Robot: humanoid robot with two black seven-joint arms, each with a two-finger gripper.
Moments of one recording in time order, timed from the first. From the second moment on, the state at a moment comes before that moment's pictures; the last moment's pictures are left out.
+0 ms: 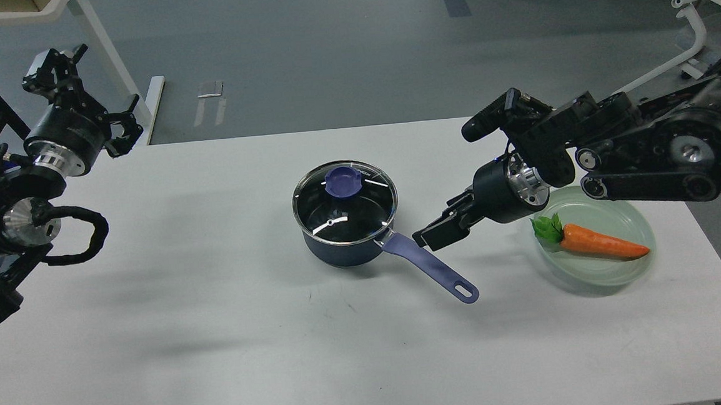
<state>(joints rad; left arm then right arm) -0.78 0.61 -0.54 -0.86 -0.13 -0.20 -0.37 1.72 -0.38 -0.77 1.34 -1.00 0.22 0.32</state>
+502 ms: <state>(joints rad) -0.78 0.61 -0.54 -0.86 -0.13 -0.21 -0.37 1.65 -0.33 -0.78 1.34 -1.01 0.22 0.32</state>
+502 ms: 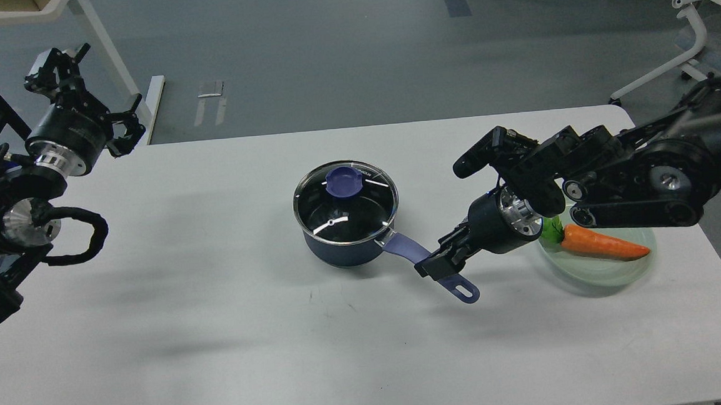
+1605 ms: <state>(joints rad) -0.79 0.66 -0.55 -0.86 -0.13 -0.23 -0.37 1.67 -0.29 -0.78 1.34 -1.01 0.24 0.28</state>
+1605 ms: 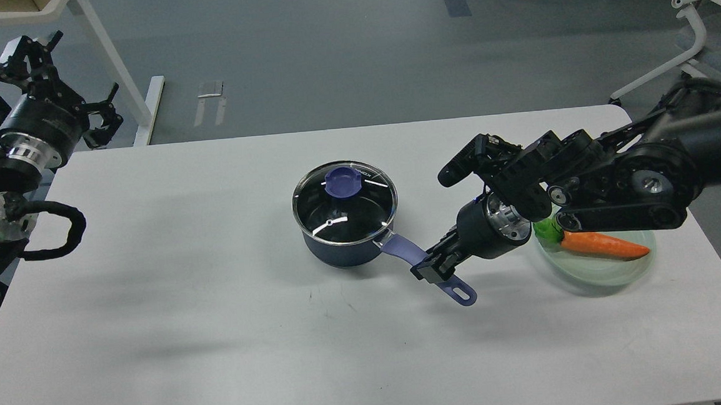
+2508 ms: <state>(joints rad) -1.11 0.52 -0.35 -1.11 0.93 -0.17 -0.40 1.67 -0.28 -0.78 1.32 -1.01 0.25 0.29</state>
